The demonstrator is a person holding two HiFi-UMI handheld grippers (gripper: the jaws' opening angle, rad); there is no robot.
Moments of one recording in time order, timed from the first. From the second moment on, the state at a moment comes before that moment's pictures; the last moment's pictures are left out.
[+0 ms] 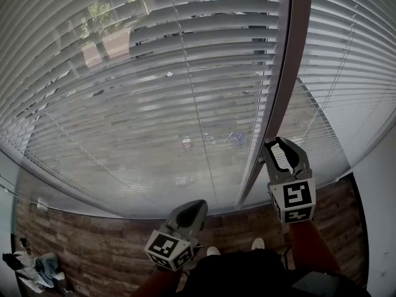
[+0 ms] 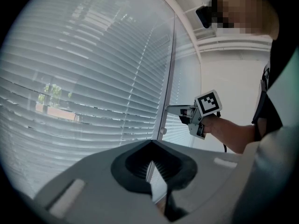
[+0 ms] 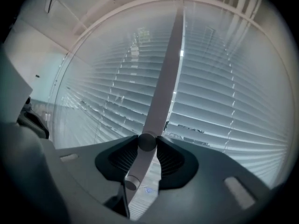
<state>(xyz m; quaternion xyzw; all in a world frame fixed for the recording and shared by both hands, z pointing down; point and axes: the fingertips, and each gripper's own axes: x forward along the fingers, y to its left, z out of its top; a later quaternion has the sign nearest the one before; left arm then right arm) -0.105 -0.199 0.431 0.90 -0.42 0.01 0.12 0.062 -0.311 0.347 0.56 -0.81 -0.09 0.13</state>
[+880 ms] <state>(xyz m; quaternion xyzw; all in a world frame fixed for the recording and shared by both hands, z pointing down) -0.100 -0.198 0.430 0.90 -0.41 0.02 0.12 0.056 -0.308 0.351 0.54 -0.71 -0.31 0.33</state>
